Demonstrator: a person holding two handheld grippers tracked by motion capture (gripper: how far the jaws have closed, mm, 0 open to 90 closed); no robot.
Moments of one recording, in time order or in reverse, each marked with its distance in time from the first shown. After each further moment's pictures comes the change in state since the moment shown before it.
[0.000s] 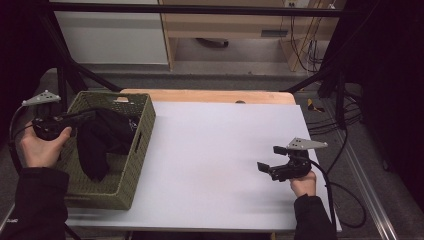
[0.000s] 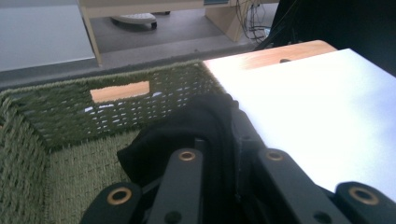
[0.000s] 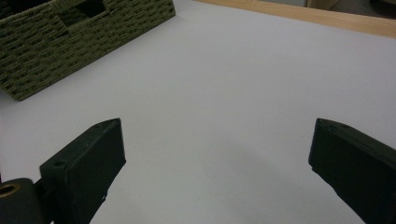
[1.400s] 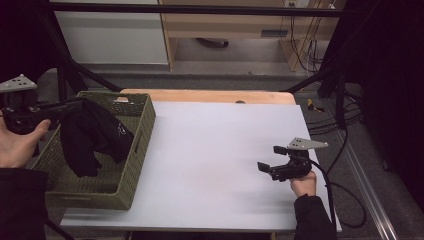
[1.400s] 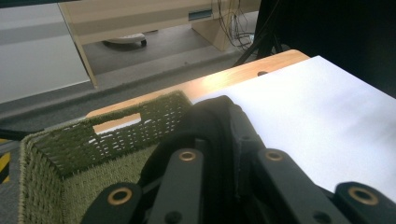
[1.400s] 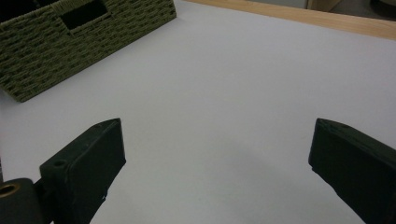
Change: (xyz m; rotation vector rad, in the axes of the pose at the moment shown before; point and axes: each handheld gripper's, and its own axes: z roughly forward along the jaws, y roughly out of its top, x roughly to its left) left arm -0.025 0.043 -0.052 -0.021 -0.032 0.098; right arm 0.000 0.000 -0.001 -0.006 0.003 0.000
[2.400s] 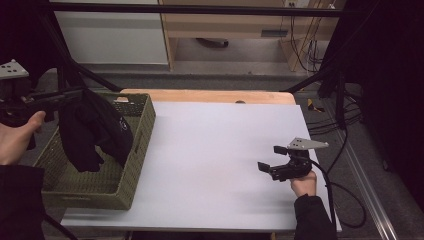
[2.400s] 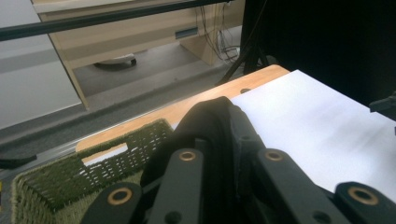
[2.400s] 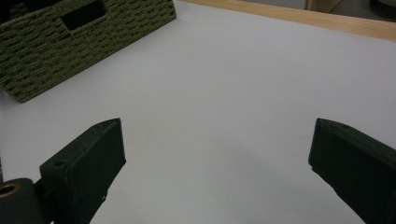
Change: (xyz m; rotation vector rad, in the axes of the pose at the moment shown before) left arm -0.023 0.033 -0.017 -0.058 -0.043 0.051; right arm 0.000 0.000 0.000 -0.004 0.000 0.002
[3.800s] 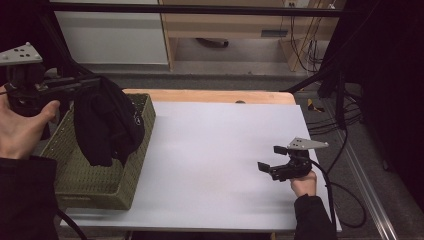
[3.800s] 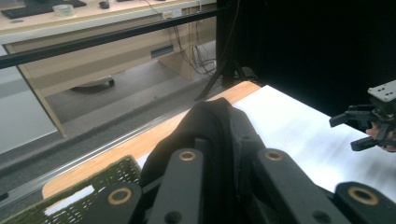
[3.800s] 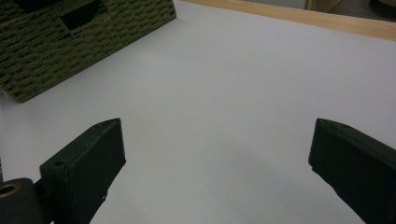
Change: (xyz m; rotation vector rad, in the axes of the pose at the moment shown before) left arm -0.041 0.041 0.011 -0.049 -0.092 0.063; right arm 0.000 0.000 0.000 0.001 -0.001 0.001
